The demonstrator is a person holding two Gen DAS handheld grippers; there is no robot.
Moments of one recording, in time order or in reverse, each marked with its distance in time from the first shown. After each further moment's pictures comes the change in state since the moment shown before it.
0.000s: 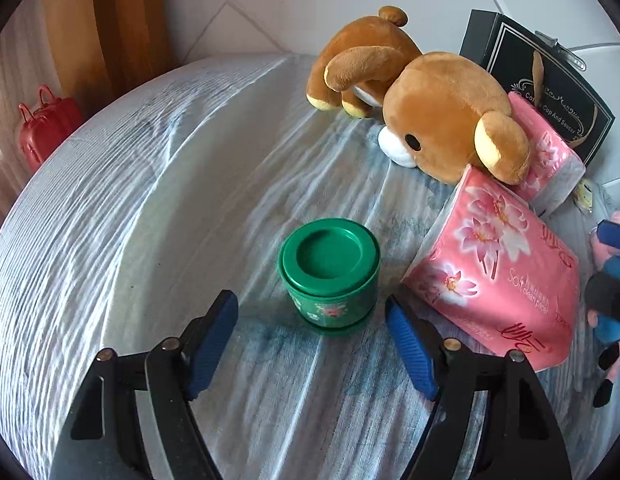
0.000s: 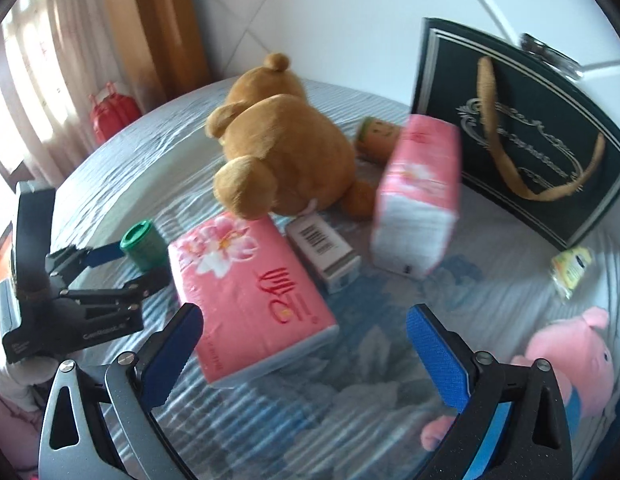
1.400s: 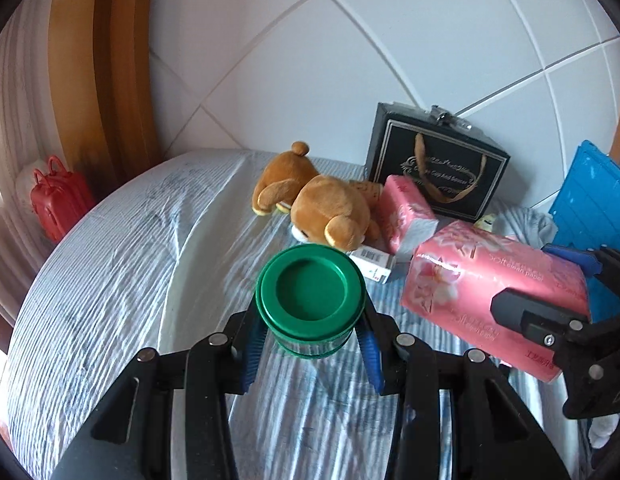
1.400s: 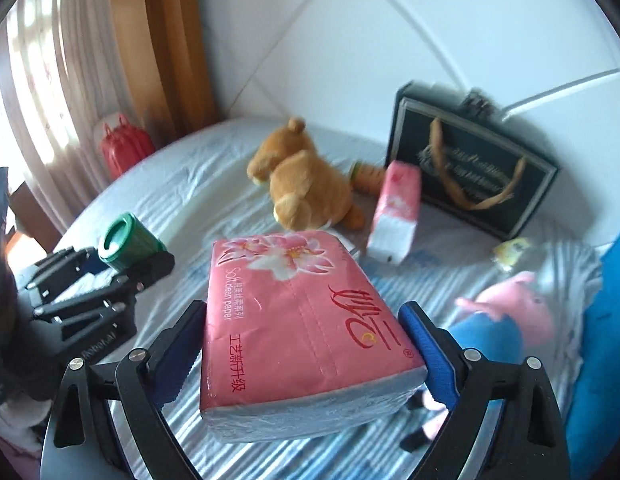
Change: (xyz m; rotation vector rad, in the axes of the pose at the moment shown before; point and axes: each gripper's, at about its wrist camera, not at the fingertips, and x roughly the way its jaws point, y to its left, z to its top) left arm -0.185 -0.041 -0.011 0.091 -0.241 -0.110; right arm -0.141 0.048 -0.024 0.070 -0.142 -0.093
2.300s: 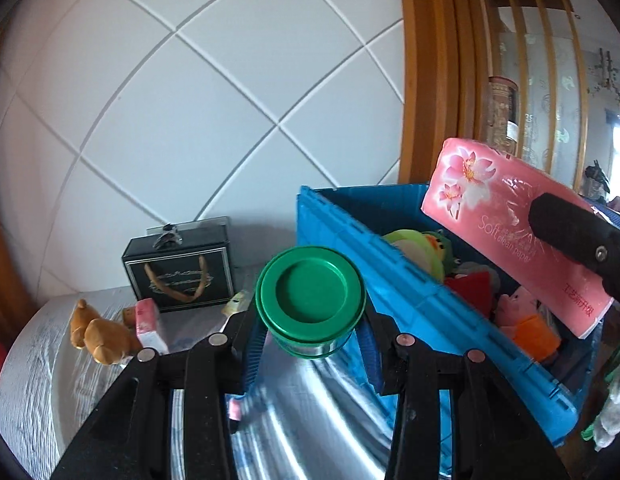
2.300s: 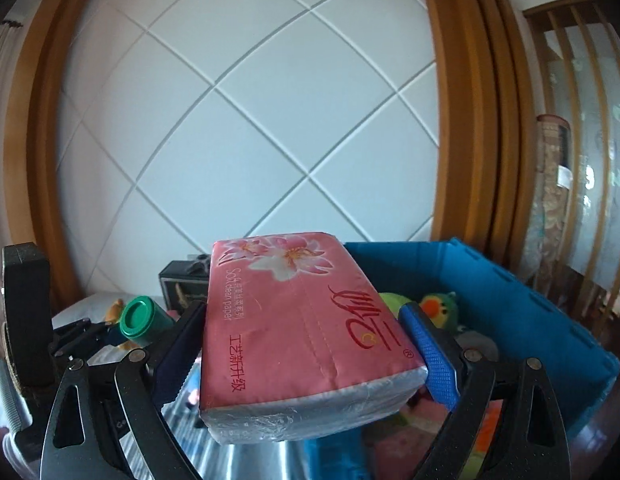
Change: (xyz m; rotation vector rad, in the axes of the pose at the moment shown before) left arm -0.205 -0.332 0.018 0.367 -0.233 -0.442; right arm -0.380 -0.135 -0.120 0.334 -0.516 -0.582
